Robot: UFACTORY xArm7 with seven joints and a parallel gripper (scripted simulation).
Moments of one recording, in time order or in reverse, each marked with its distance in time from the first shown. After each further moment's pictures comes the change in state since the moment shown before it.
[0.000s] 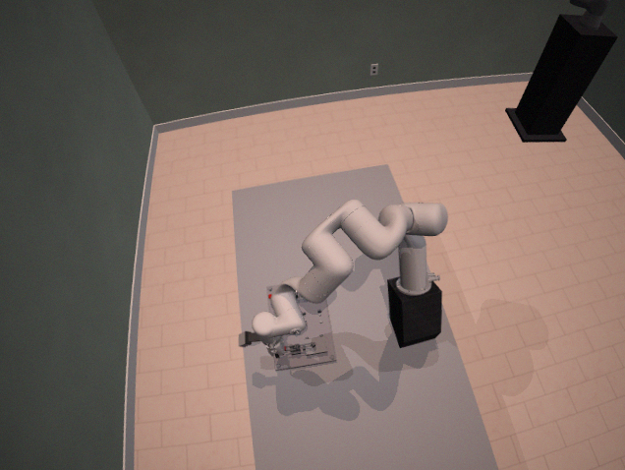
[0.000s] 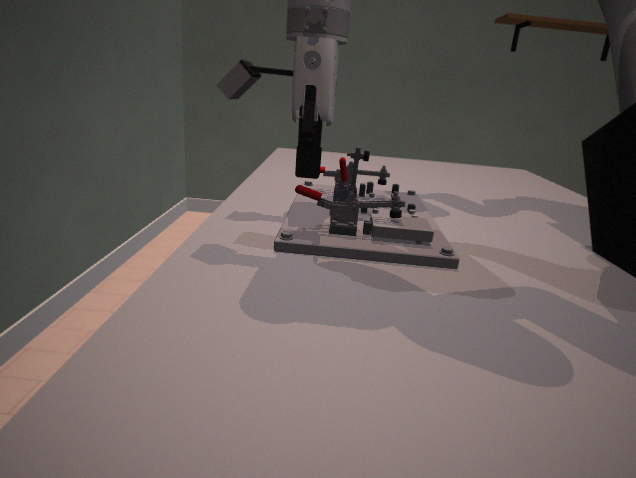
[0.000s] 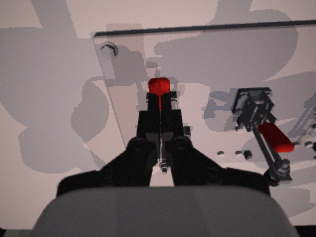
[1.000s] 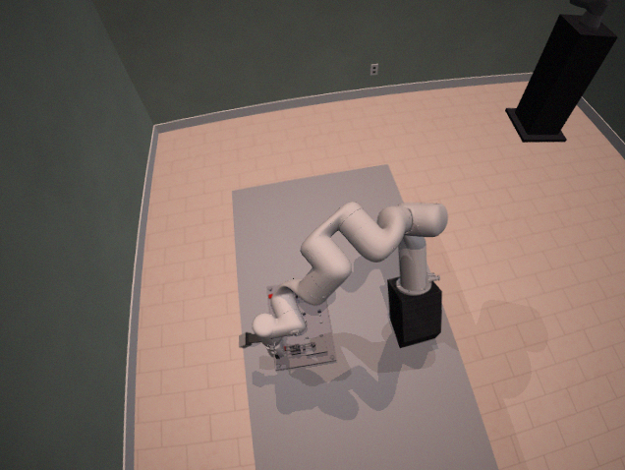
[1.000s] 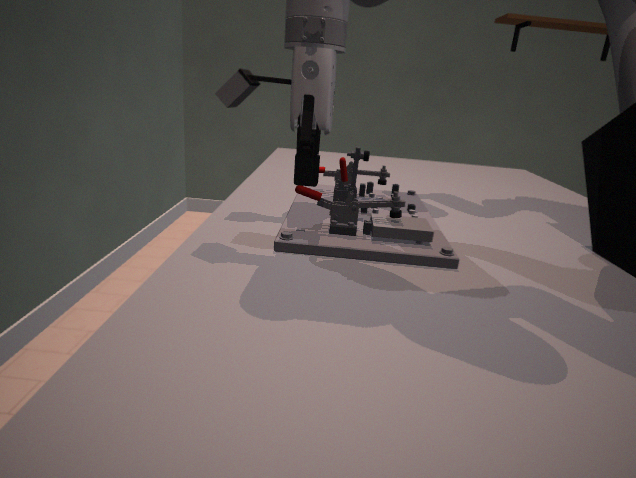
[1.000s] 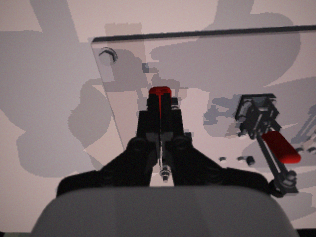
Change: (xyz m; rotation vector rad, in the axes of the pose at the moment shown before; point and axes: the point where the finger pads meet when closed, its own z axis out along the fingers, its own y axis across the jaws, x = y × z) arm 0.001 -0.001 0.011 0.000 0.000 0.000
